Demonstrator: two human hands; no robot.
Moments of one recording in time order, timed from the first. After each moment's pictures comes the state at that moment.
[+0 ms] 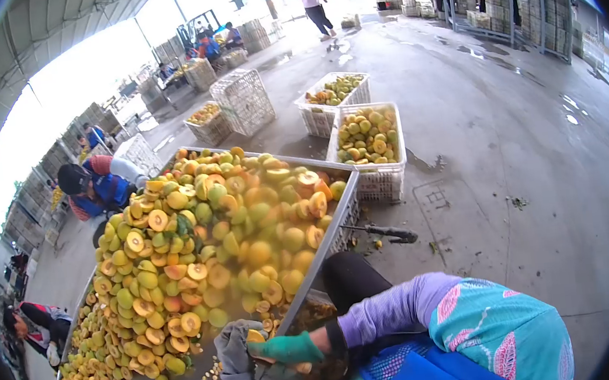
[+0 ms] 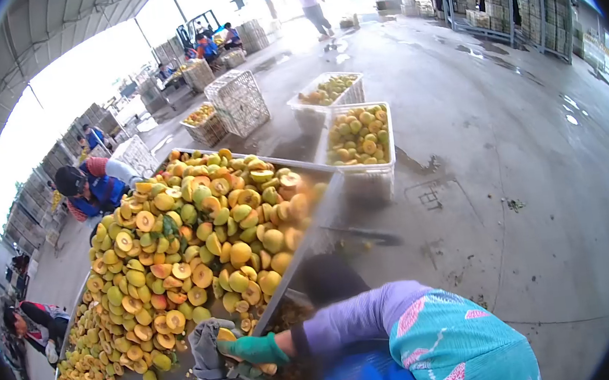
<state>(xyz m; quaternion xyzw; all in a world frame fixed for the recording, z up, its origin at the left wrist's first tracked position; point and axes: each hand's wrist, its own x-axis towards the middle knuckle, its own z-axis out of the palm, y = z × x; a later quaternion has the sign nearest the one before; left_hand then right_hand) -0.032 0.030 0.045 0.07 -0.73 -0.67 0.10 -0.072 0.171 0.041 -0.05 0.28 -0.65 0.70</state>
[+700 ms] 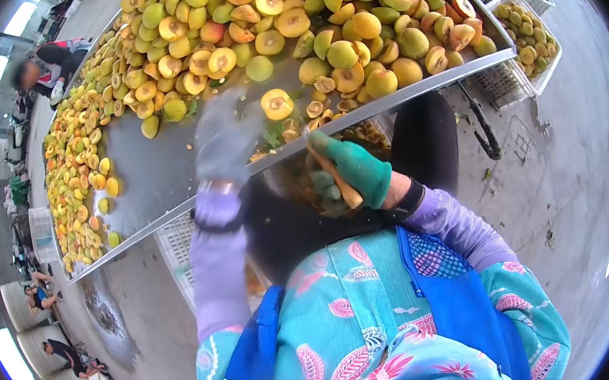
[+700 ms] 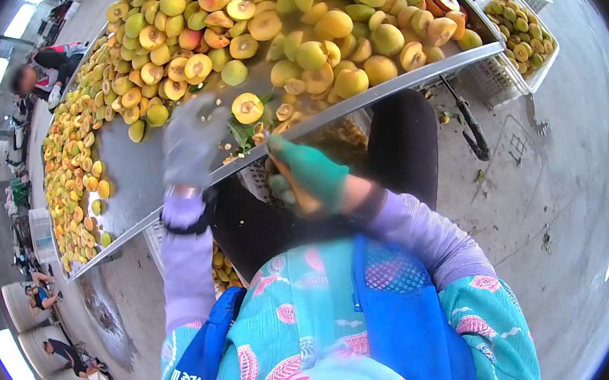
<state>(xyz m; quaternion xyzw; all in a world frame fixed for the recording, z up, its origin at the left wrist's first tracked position) -0.009 -0.018 0.014 0.27 -0.92 -0.13 0.24 -0.092 0.179 -0.004 0.06 0.36 -0.62 0.70</state>
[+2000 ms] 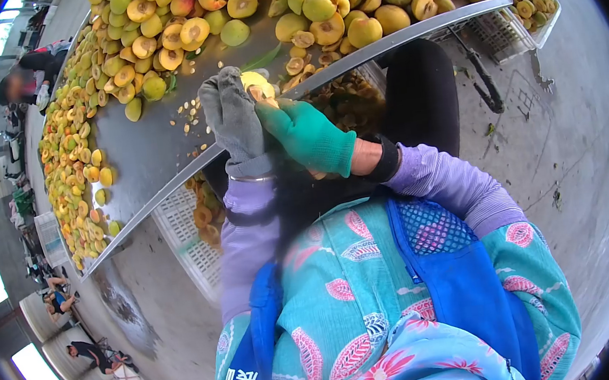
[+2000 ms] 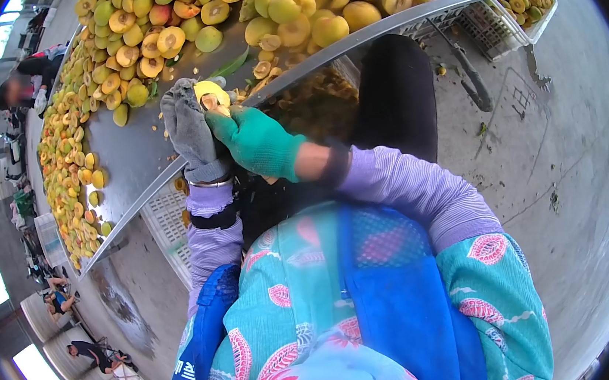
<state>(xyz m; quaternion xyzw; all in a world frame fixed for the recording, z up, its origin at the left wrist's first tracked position) -0.019 0.059 -0.015 0.26 -0.59 -0.64 0.41 -0.064 0.158 -0.025 -0.26 0.61 -0.61 0.44</state>
